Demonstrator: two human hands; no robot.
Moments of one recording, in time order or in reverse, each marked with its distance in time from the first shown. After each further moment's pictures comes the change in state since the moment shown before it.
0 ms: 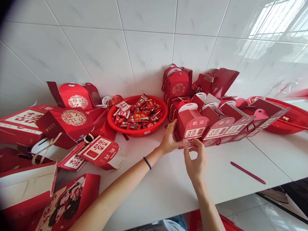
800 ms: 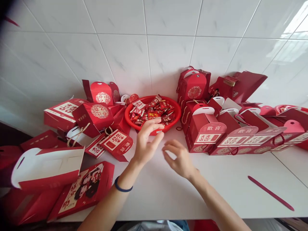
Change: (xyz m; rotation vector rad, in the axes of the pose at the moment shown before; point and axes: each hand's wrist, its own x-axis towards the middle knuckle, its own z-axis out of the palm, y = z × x) left_hand -0.044 0.100 -0.106 0.161 0.424 0.023; right_hand 0.009 -0.051 0.040 0.313 -0.734 -0.508
